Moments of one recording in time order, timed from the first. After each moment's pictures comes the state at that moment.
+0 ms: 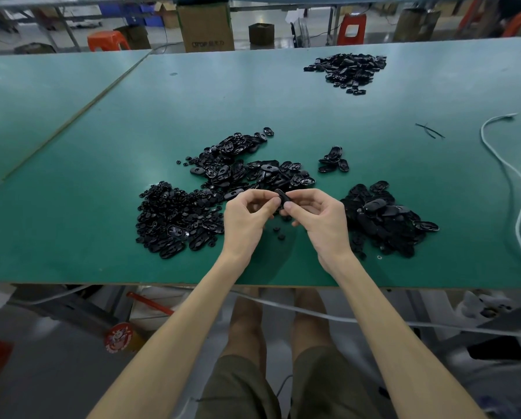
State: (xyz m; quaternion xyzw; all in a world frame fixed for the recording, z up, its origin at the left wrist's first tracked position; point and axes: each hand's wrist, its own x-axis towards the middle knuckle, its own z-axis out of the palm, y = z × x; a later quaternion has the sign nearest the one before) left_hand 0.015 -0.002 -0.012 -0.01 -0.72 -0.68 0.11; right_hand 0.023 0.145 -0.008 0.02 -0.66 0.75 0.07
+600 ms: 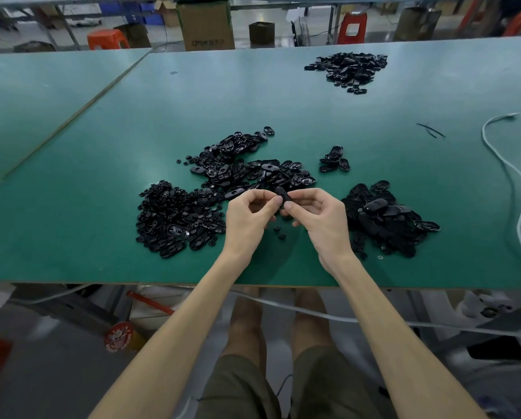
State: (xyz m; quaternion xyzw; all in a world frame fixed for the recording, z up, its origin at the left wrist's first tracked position) left_hand 0.011 0.000 -0.014 -0.01 -0.73 -0.68 0.10; right_hand 0.023 0.147 -0.009 0.01 -0.66 0.75 0.07
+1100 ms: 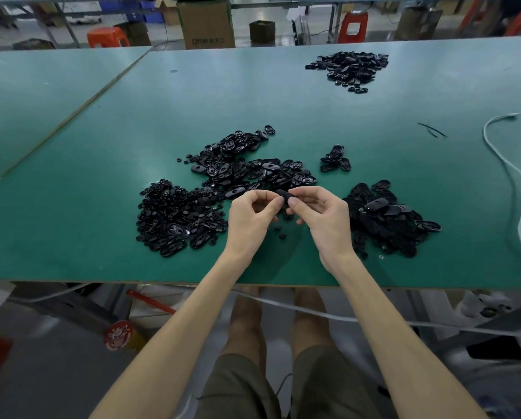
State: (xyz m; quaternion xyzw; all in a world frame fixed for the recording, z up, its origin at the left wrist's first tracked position) left_hand 0.012 0.000 -0.015 -0.02 -0.75 -0.66 0.10; right_hand 0.022 0.148 -0.012 0.02 -0.67 0.74 0.10
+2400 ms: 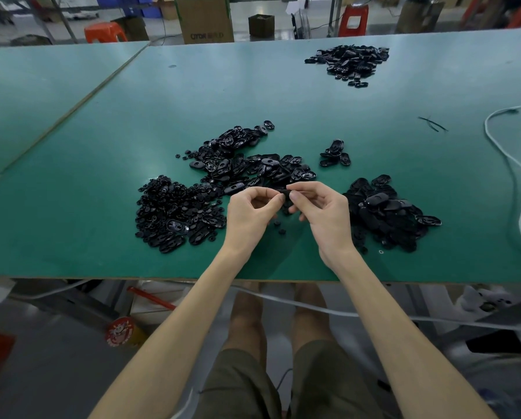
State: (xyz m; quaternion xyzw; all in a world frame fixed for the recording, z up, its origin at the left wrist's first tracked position) left_hand 0.011 0.001 -0.014 0.00 -0.75 -0.66 0.08; right_hand 0.022 0.149 -0.011 0.02 -0.68 0.73 0.10
